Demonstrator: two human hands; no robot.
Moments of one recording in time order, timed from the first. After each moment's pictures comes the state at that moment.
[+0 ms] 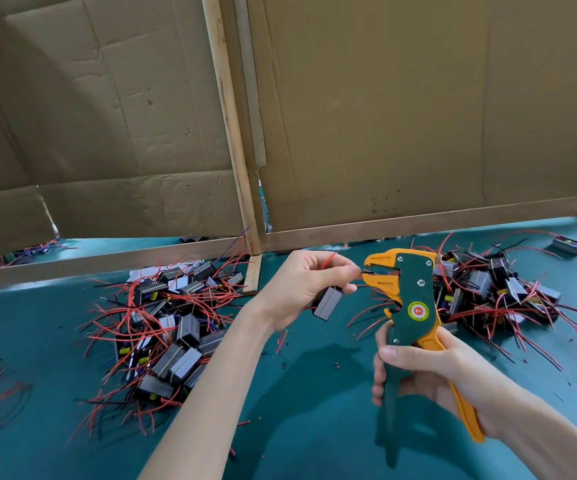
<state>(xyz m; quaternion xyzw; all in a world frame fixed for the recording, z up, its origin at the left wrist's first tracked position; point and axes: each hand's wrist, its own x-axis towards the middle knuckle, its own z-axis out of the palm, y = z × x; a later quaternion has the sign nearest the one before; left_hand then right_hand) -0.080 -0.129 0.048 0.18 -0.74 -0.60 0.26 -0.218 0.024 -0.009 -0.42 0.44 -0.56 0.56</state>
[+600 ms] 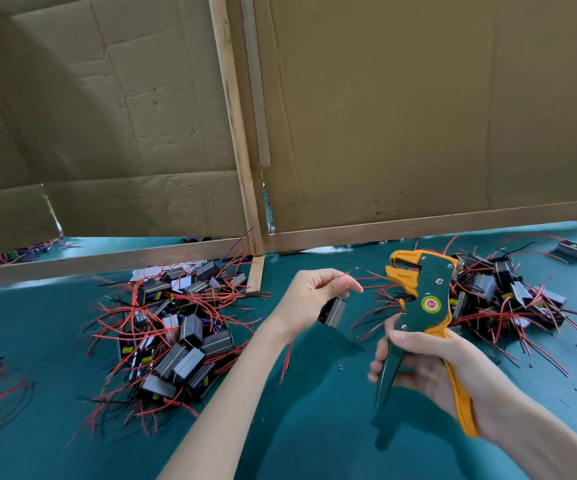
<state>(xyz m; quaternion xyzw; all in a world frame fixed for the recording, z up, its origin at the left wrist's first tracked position) -0.089 -0.139 0.012 0.19 -0.78 -0.51 0.29 -0.216 0.018 -0.013 -0.33 0.42 -0.64 0.56</state>
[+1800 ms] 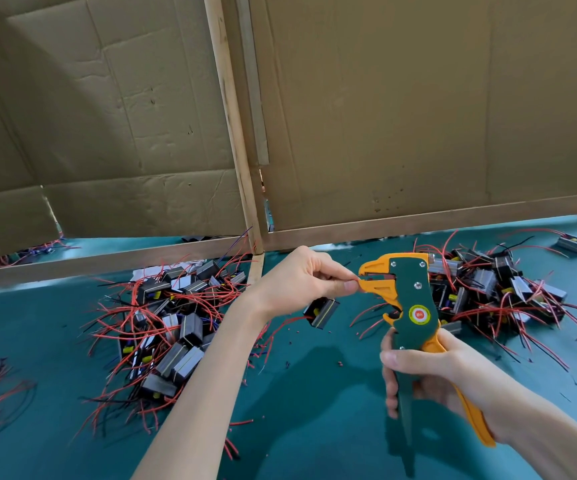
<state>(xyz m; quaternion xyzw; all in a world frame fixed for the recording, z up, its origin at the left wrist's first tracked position) -0.070 -0.129 0.065 0.16 -0.86 -0.44 0.20 -0.218 0.025 -0.010 -0.42 0.47 -0.54 0.57</state>
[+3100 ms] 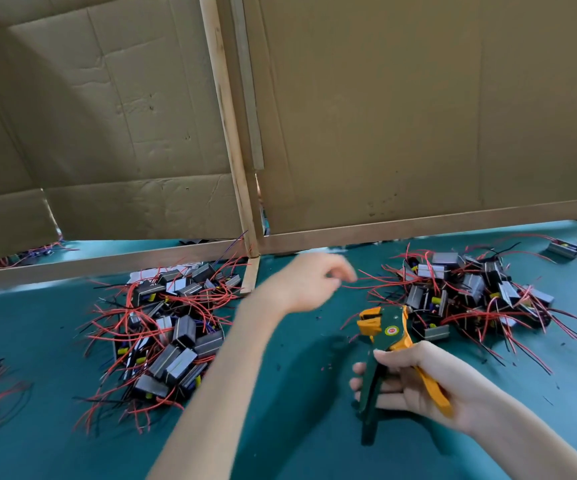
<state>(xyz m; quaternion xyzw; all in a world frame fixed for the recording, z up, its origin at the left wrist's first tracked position) -0.096 -0.119 0.079 0.27 -0.93 -0.24 0.09 -0.223 0.016 -0.017 -0.16 0.47 -0.56 0.66</state>
